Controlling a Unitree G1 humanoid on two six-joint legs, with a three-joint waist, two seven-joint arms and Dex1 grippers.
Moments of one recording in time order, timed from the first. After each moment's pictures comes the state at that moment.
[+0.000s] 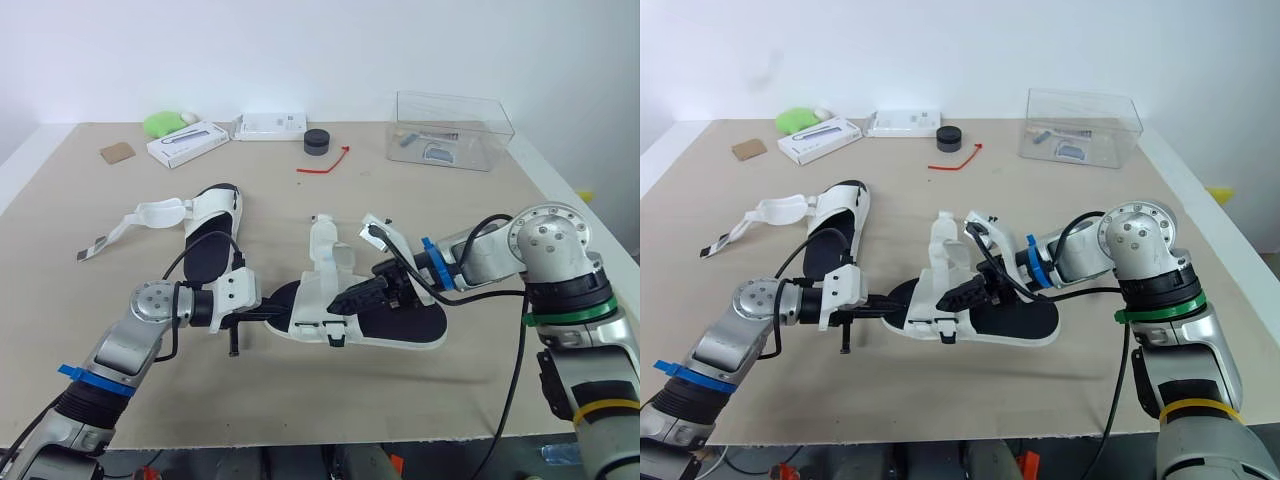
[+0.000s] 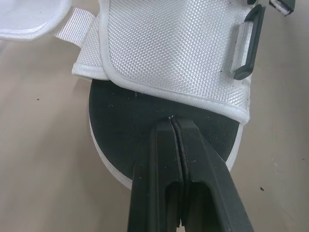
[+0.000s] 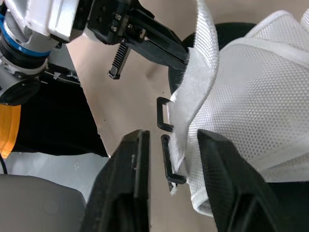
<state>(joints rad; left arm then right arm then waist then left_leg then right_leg) -0.35 0.63 -0.21 -0.05 -0.19 0.11 -1.12 -0.93 -0.67 0.19 0.00 1.42 1.62 0.28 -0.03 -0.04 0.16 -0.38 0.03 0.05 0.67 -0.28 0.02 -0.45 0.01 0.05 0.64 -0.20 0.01</state>
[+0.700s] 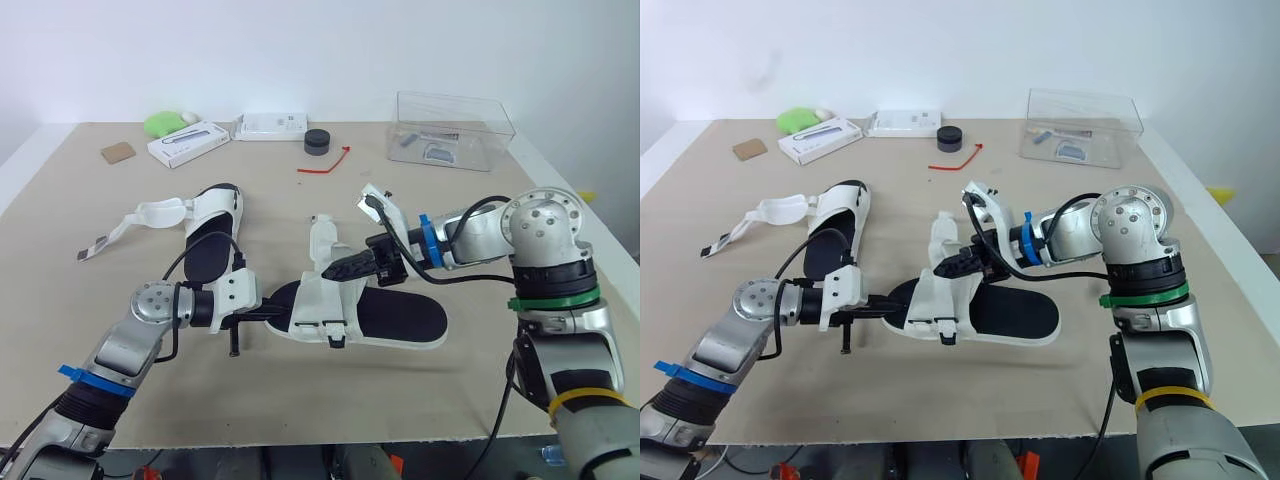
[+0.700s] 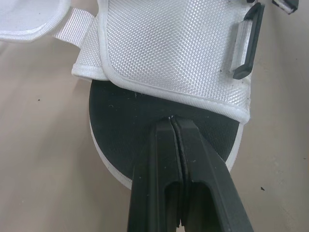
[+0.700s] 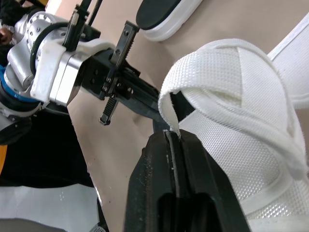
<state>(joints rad) -0.35 0.64 -0.22 -0.05 -0.19 0.11 -1.11 -0.98 -0.59 0.11 0.03 1.25 1.62 0.32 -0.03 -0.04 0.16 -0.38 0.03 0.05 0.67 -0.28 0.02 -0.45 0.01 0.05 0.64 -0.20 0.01</state>
